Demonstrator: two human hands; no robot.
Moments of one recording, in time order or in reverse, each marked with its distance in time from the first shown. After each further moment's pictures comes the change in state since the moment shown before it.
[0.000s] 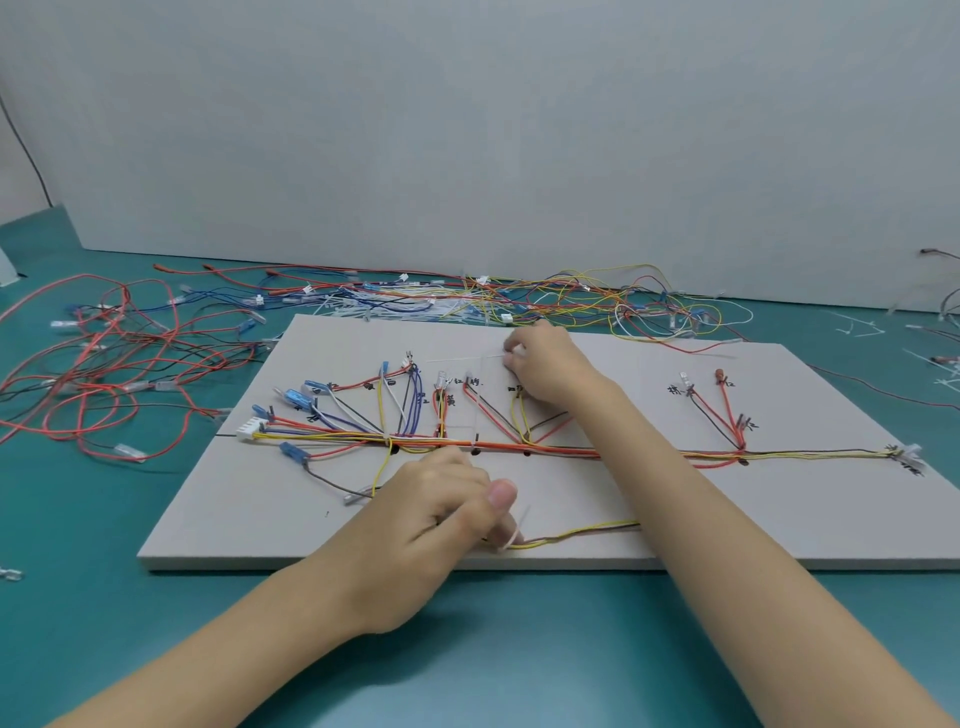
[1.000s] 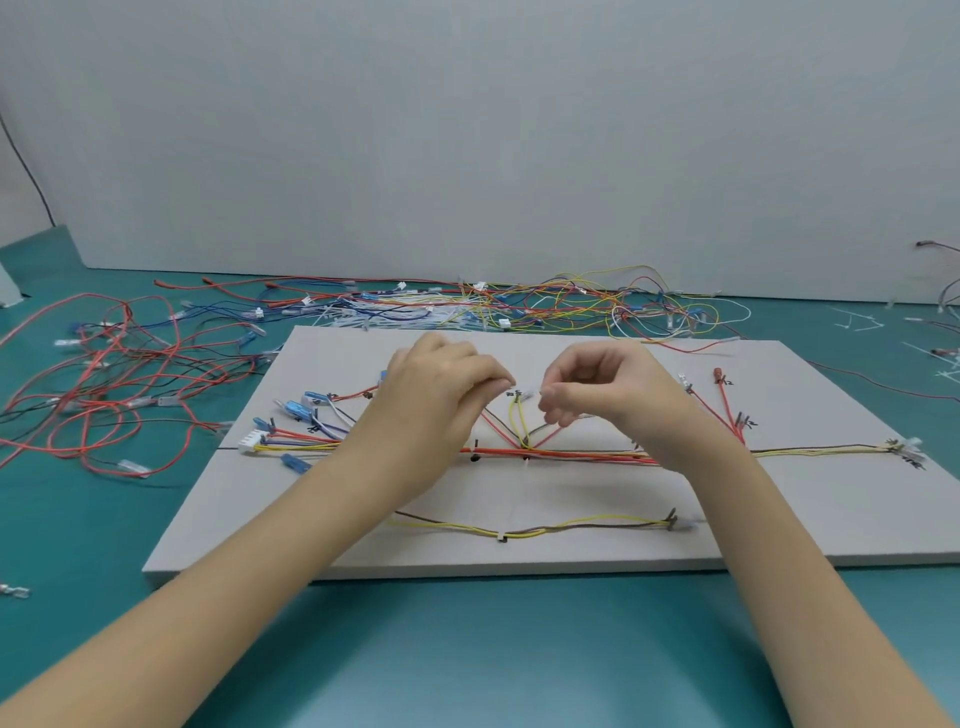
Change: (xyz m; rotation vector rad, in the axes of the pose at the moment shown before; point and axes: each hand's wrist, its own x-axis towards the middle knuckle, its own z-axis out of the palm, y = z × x) left_hand 0.067 0.000 -0.029 0.550 0.239 0.013; right_hand -0.108 0.007 -0.056 0.966 -0.083 -0.215
